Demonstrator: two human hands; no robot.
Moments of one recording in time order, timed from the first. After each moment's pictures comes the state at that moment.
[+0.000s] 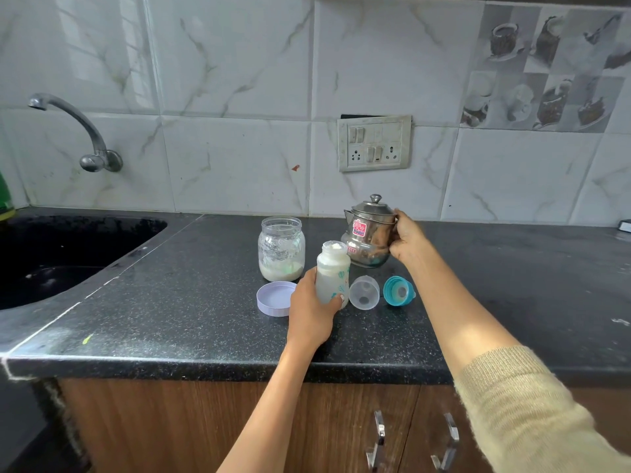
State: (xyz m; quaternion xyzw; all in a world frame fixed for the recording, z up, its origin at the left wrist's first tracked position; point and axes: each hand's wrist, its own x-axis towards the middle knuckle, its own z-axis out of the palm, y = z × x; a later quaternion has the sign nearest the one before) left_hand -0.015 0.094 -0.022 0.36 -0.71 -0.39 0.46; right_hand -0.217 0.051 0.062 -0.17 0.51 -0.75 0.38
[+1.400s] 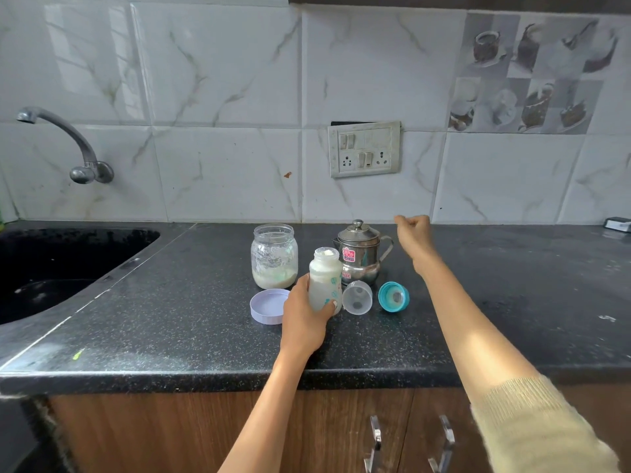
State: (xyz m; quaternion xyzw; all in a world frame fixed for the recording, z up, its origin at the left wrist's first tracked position) left_hand -0.015 0.091 -0.026 0.36 -0.71 -0.39 0.46; right_hand -0.237 0.082 0.057 -0.32 0.71 -0.62 0.10
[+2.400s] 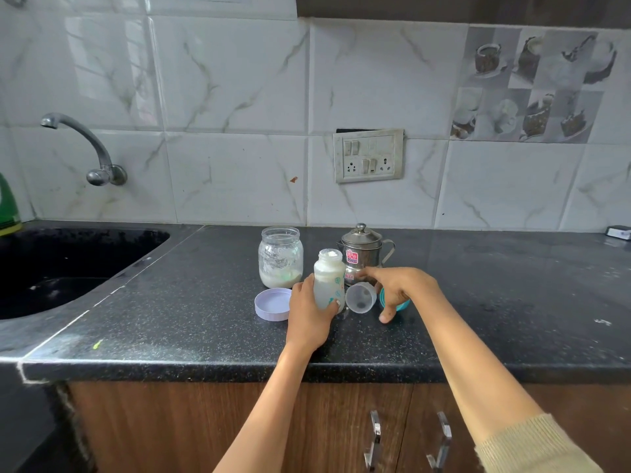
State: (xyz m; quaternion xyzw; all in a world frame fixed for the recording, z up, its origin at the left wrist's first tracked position) left_hand -0.016 0.089 -0.027 0.38 -0.74 -0.32 0.46; right_hand -0.171 0.131 0.057 -0.56 0.81 0.04 0.15
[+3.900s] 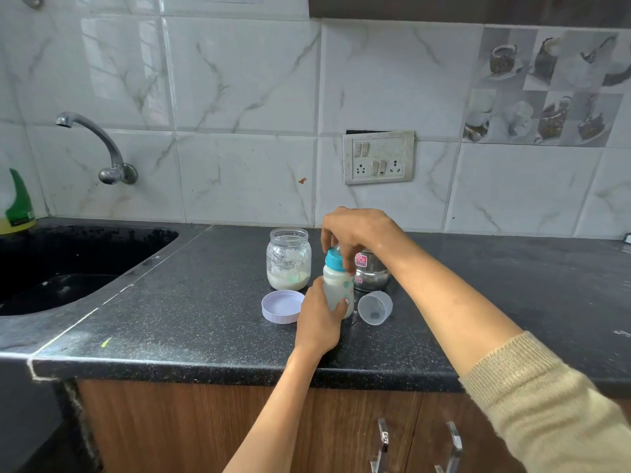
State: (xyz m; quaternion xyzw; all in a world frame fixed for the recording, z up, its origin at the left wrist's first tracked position) left_hand -0.022 0.082 -0.032 0.36 -0.74 -0.34 0.46; right_hand -0.086 0.112 0.148 -0.68 0.72 0.10 -0.06
